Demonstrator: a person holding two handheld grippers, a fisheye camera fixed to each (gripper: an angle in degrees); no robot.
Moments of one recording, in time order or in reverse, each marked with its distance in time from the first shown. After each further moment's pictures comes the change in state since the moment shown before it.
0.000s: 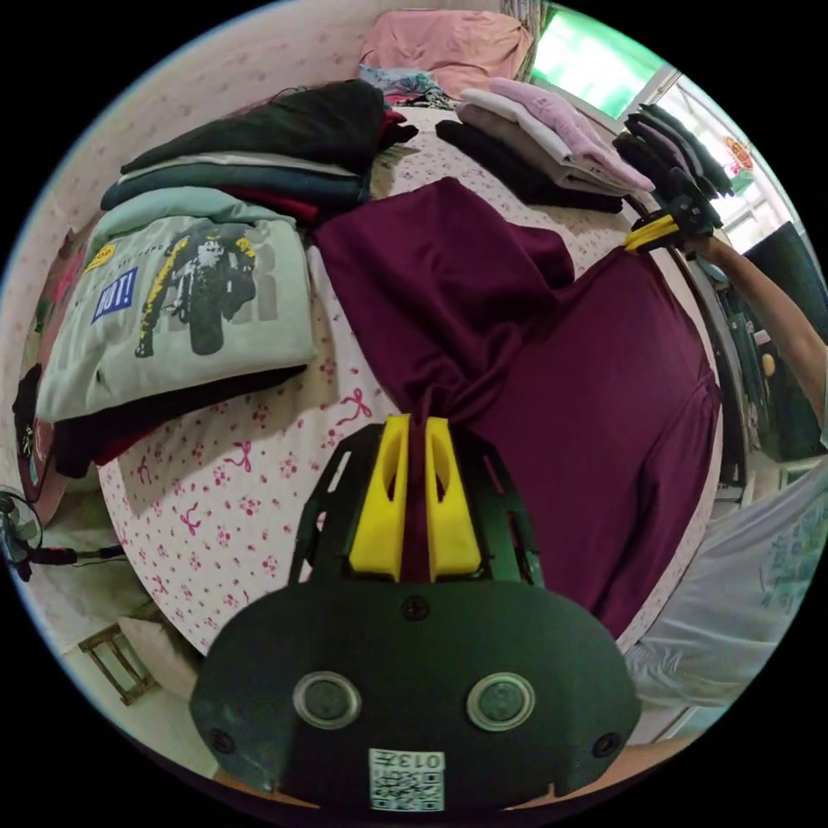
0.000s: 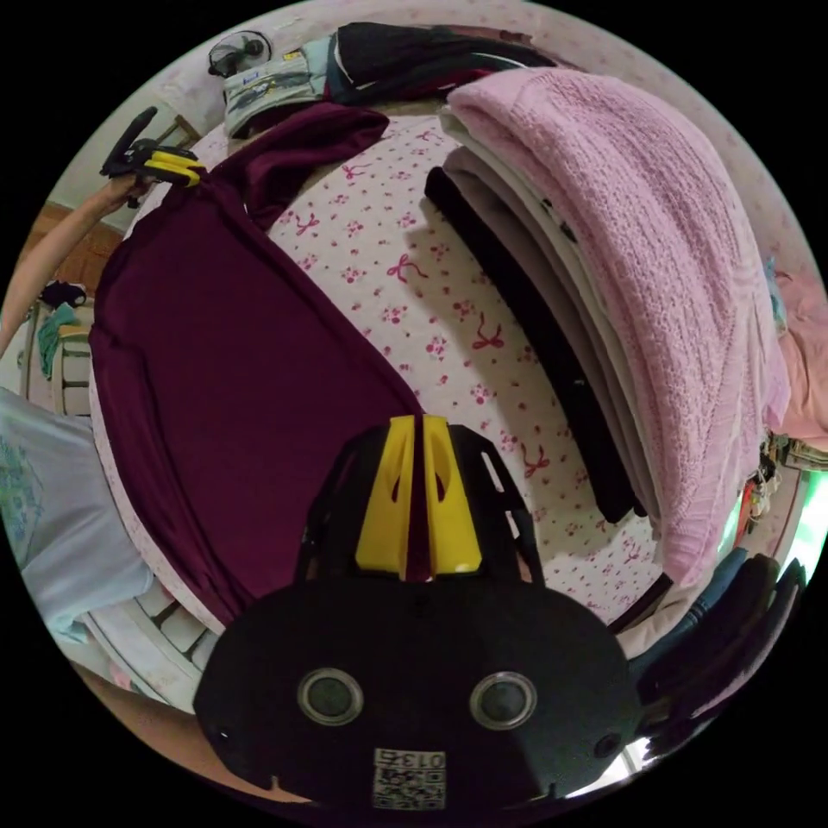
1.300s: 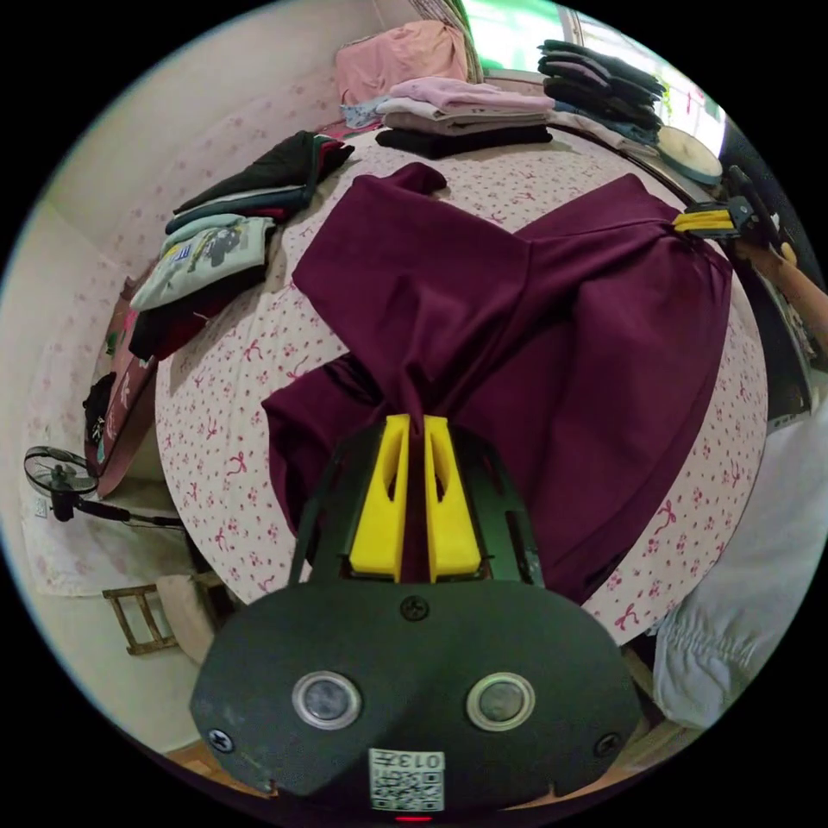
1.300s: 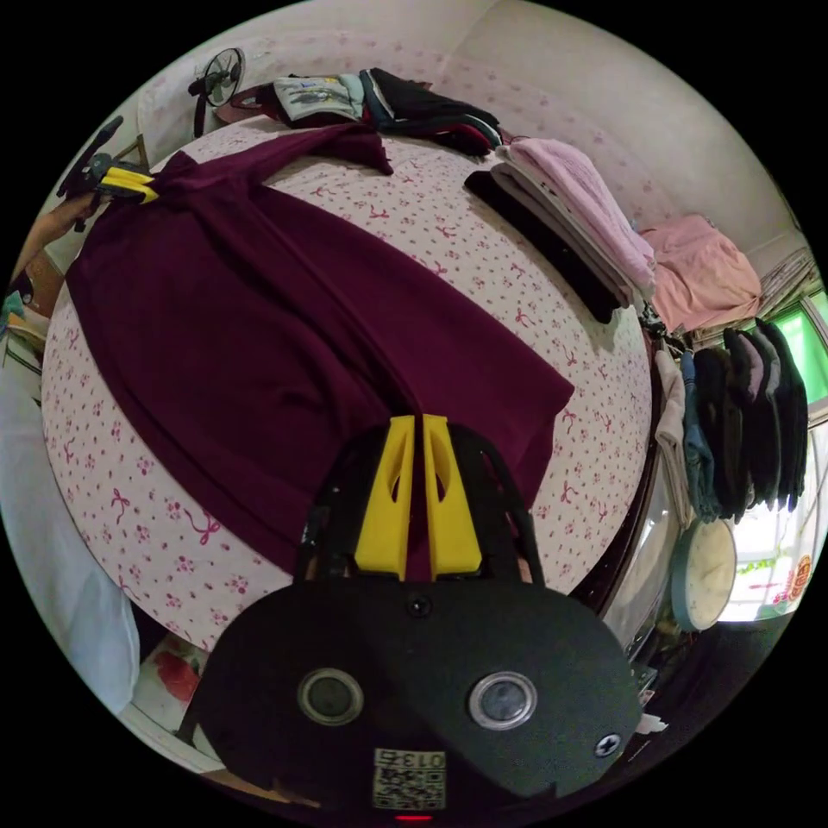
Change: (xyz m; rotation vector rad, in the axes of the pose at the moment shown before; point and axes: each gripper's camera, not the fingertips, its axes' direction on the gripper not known) left arm 0.165 0.225 -0.008 0.081 -0.293 0.078; right arm -0.243 0.144 0.004 0.219 0.352 0.259
